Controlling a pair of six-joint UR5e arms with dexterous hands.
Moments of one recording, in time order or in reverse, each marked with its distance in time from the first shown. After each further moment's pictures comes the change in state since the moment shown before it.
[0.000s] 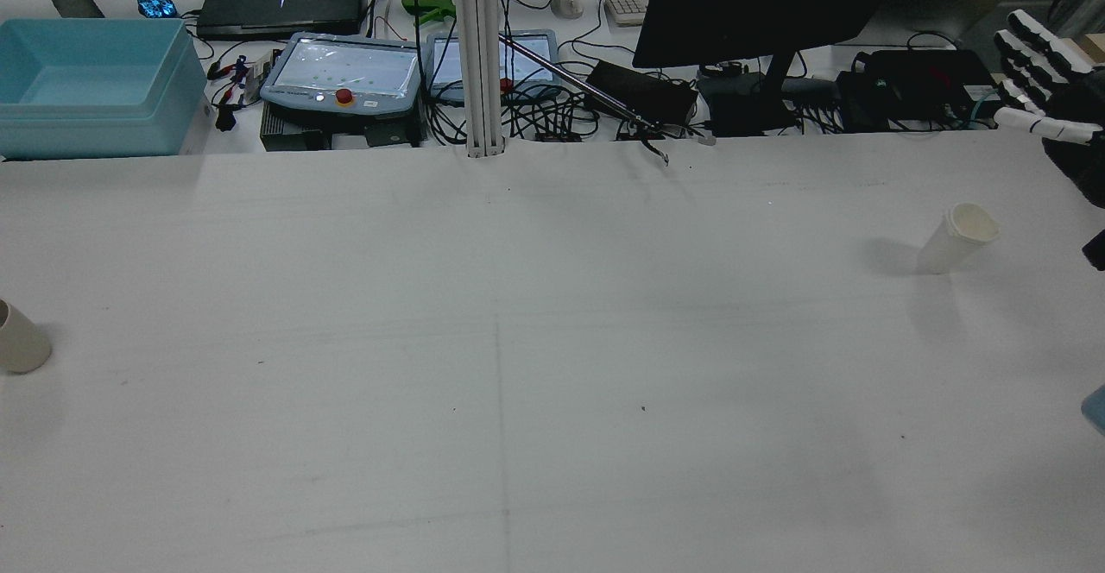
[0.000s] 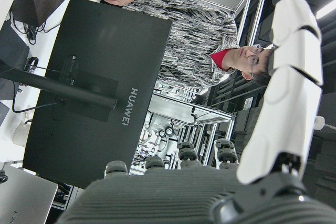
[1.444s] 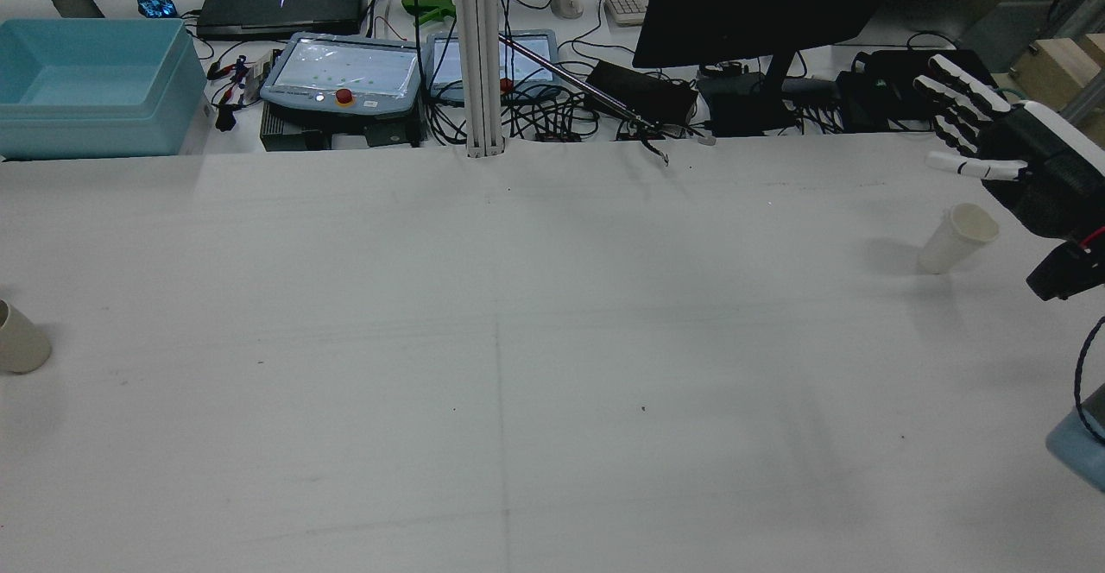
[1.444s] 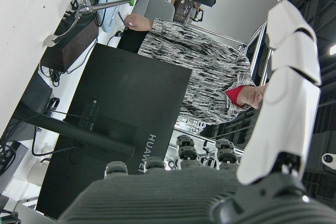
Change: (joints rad) left arm 0.438 -0.385 0.426 -0.065 -0.269 0.186; right arm -0.118 0.003 0.016 -0.002 0.009 -0.056
